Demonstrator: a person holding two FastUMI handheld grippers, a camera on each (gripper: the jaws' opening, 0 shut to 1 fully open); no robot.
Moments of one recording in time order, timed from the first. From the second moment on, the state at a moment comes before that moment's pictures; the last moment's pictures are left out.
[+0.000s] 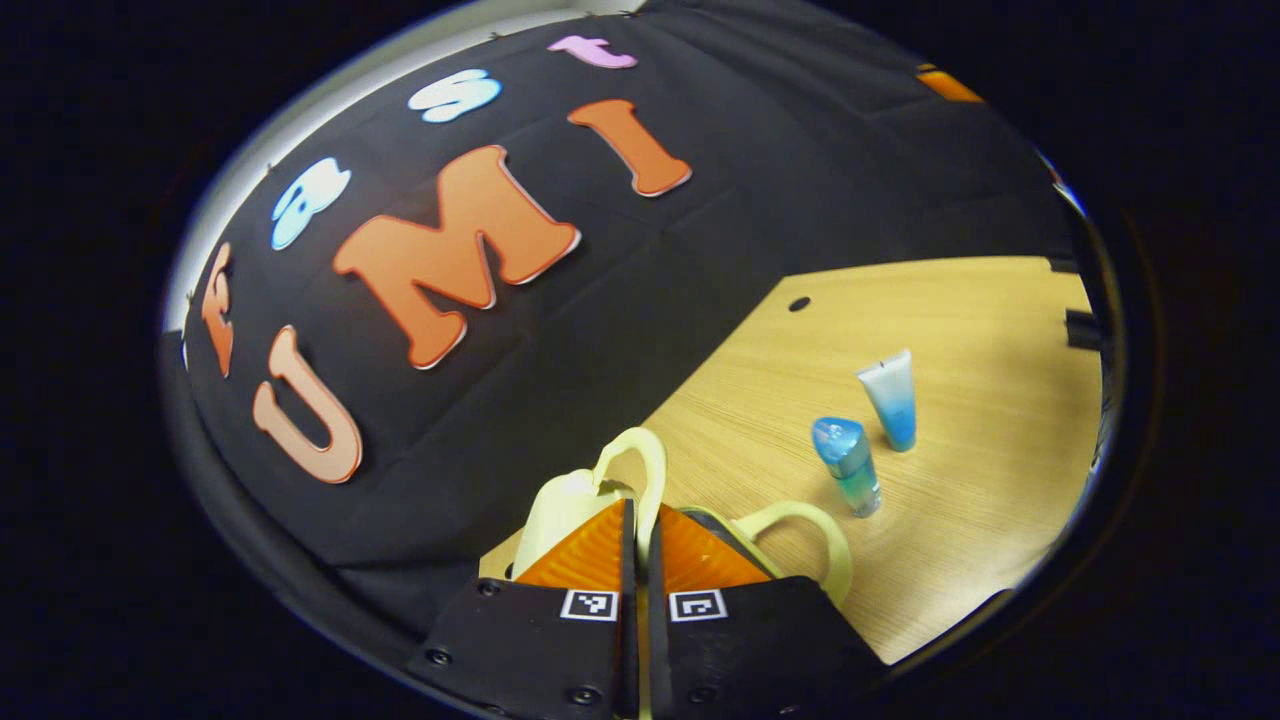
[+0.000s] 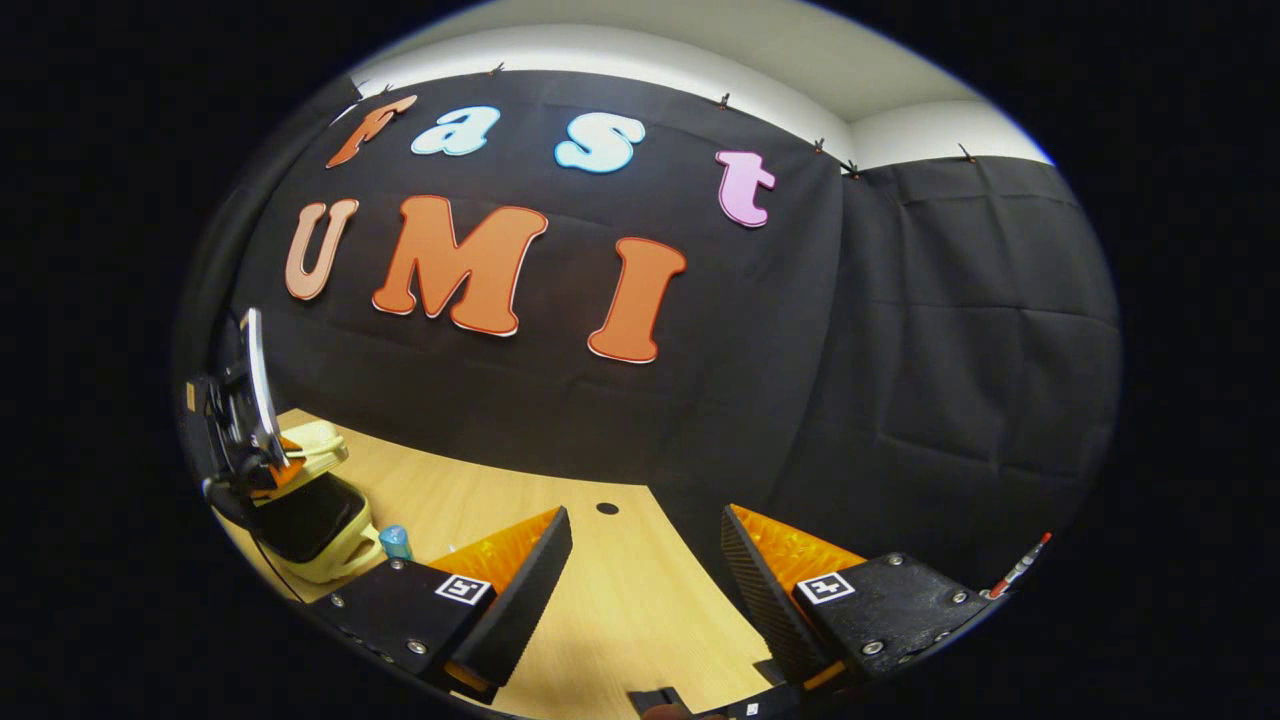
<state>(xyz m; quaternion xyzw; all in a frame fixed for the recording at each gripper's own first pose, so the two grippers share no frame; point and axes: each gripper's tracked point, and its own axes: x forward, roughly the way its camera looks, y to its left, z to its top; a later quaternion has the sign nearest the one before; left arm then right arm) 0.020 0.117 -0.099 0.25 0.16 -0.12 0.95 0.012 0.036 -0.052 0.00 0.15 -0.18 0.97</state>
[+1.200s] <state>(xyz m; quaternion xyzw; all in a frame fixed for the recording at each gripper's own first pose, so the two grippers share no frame) -0.006 0.259 -0.111 0.11 0.17 0.15 0.97 0.113 0.164 -0.055 0.01 0.15 -0.04 0.99</state>
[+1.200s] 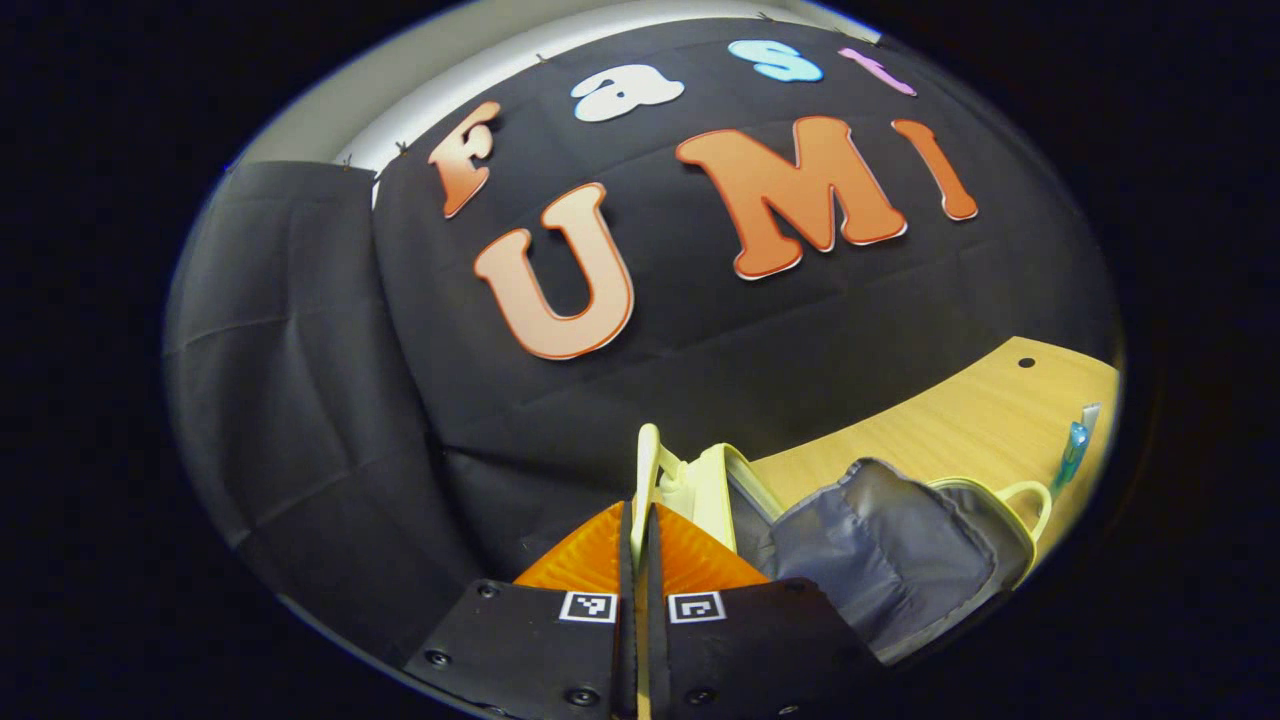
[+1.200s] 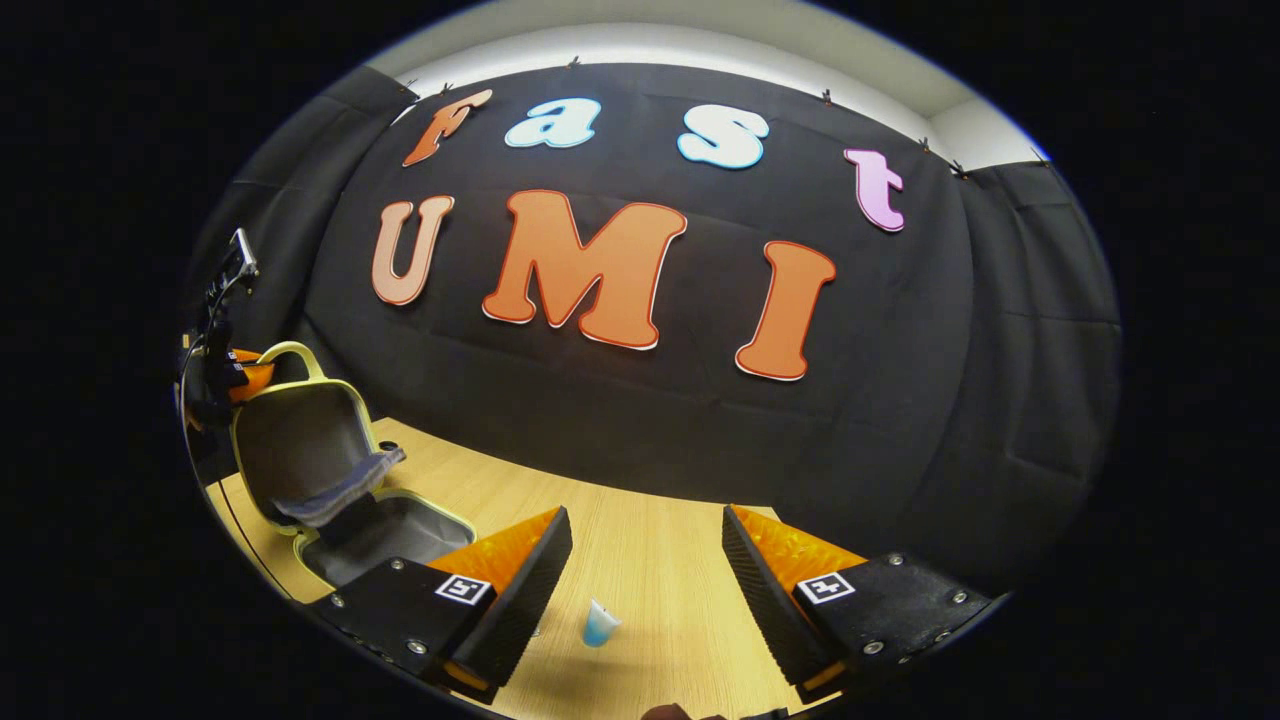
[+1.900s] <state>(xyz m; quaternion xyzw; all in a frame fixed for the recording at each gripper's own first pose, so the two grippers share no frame) -0.052 0.301 -0.184 0.00 0.28 0.23 0.93 0.108 0.194 -0.075 -0.02 0.19 0.02 0.98</state>
